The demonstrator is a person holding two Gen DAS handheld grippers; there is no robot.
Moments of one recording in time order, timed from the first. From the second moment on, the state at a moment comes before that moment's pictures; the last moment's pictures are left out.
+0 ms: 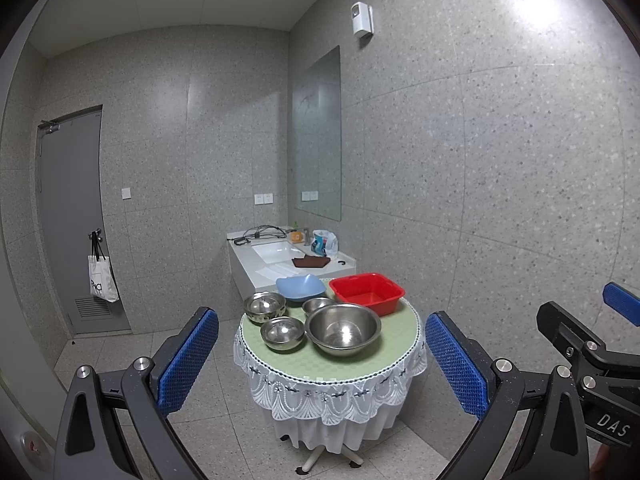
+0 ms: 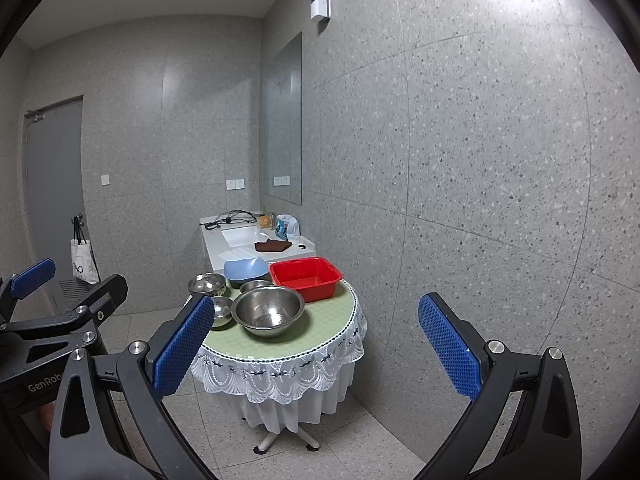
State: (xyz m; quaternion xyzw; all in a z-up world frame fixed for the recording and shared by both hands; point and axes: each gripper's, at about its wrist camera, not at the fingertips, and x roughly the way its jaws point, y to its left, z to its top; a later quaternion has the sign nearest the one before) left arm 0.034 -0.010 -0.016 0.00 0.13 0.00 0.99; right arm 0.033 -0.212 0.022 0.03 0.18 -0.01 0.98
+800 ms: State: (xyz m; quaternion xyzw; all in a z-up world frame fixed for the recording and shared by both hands) left arm 0.037 -0.010 -0.015 0.00 0.13 0.00 0.99; right arm 0.036 -0.213 0.021 0.03 0.18 -0.01 0.98
